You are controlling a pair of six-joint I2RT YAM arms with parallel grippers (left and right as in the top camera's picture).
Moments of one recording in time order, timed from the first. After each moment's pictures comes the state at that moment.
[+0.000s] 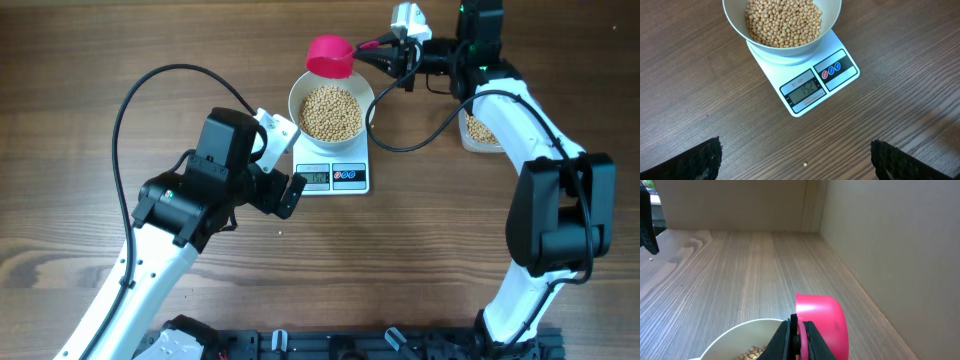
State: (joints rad) left arm -0.43 1.19 1.10 -0.86 0.12 0.11; right arm 0.11 2.00 1.47 0.09 -1.23 -0.53
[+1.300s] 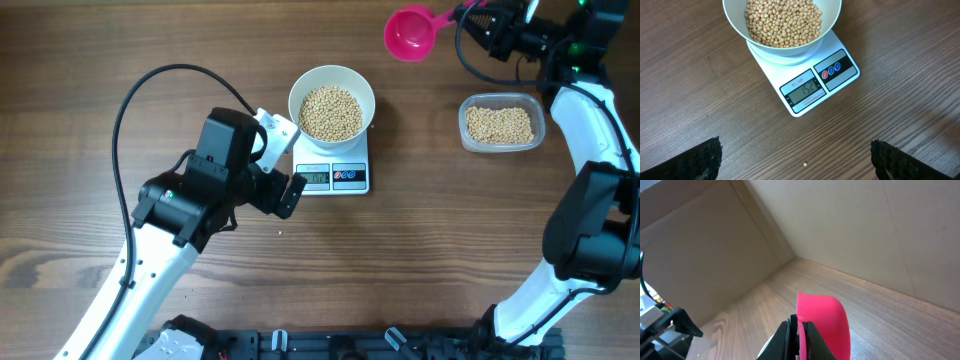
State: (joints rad) left arm -0.43 1.19 1.10 -0.86 0.12 0.11; right arm -0.21 1.95 1.47 0.33 -1.34 0.35
